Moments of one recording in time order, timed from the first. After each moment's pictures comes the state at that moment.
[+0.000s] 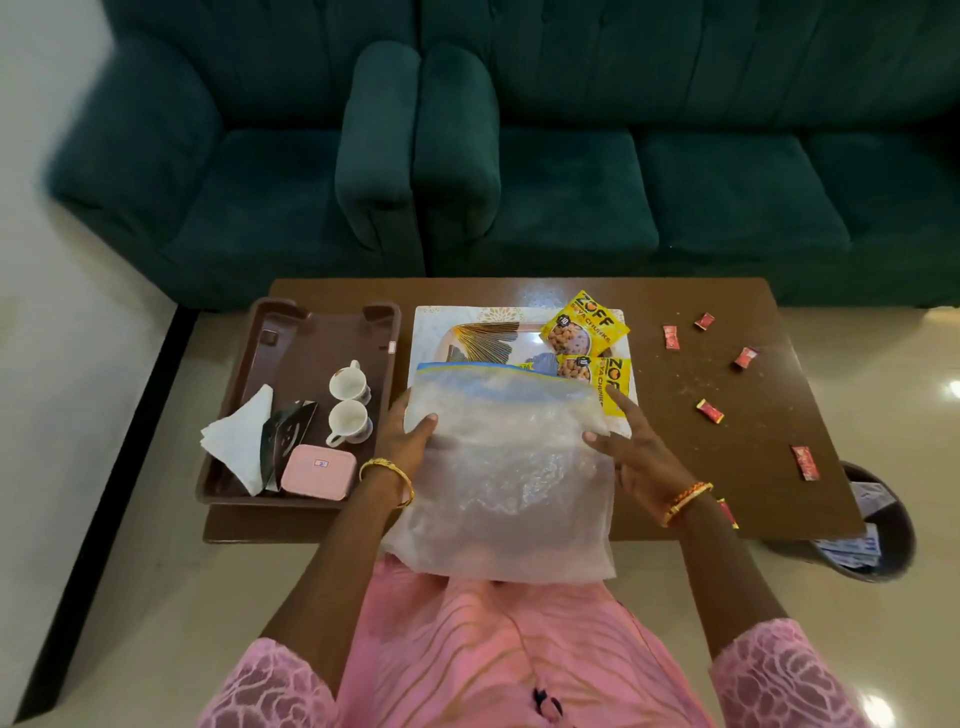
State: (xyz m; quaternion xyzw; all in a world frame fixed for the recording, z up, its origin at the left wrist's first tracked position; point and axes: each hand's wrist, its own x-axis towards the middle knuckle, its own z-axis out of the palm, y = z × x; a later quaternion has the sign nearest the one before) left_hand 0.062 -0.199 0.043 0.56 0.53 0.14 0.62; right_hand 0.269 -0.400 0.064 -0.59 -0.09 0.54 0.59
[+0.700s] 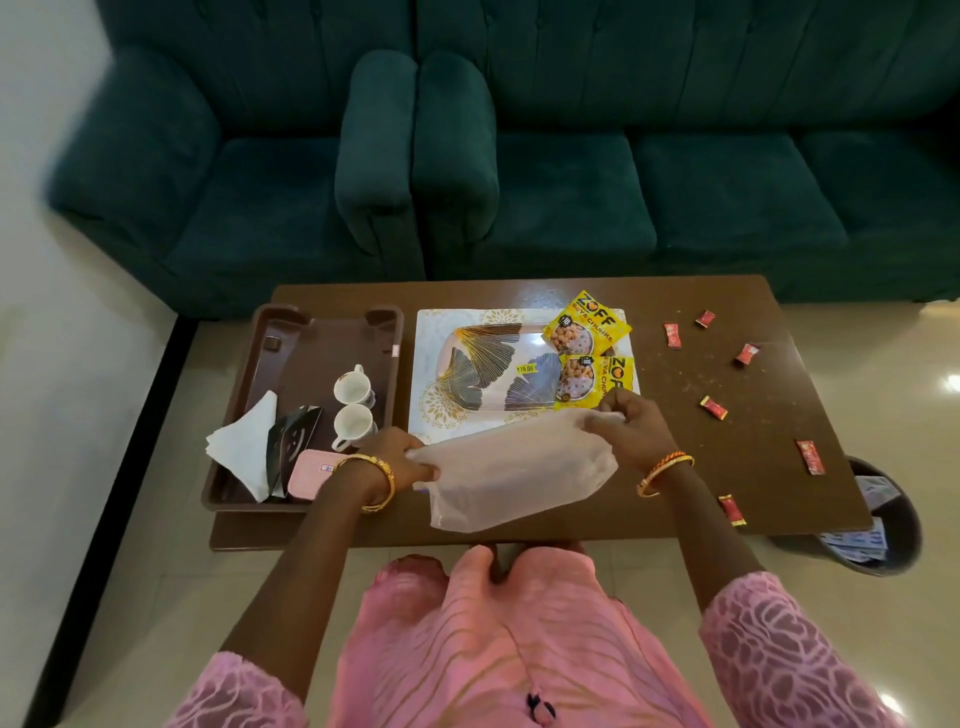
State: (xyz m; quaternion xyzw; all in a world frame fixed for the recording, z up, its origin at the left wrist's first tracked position) left_hand 0.034 -0.176 0.070 0.80 0.43 -0.20 0.38; right_hand 0.267 -0.372 0.071 -0.79 -0.21 0.34 0.46
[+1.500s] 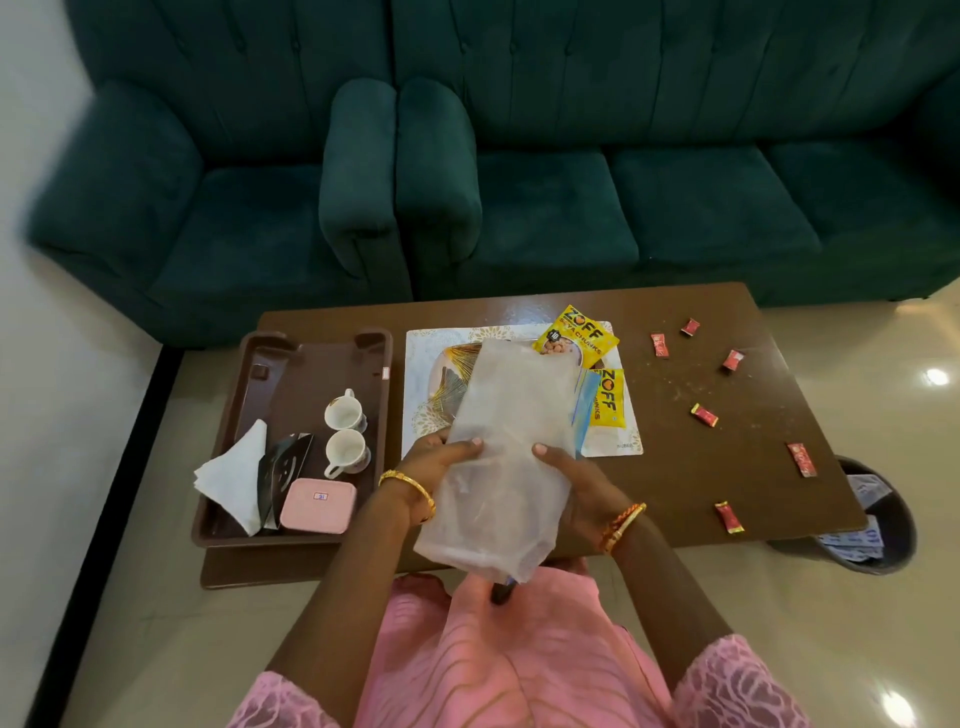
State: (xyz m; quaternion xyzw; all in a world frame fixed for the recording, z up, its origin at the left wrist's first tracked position) left_hand 0.080 -0.206 0.069 0.46 0.44 0.02 0.78; right_hand 0.199 -0.362 0.078 -0.47 0.01 0.61 0.64
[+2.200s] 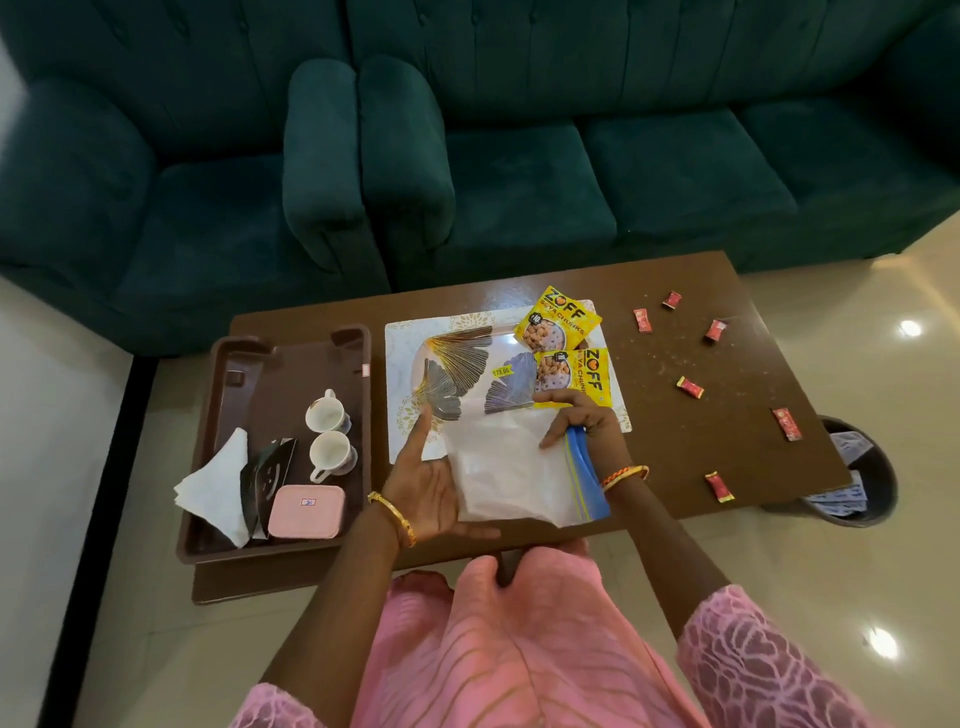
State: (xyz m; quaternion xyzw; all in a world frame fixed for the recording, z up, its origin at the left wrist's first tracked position) left_hand 0.073 -0.209 0.051 0.23 0.31 -0.18 0.91; right_hand 0.241 -0.357 0.076 -0.67 -0.22 0.36 0.60
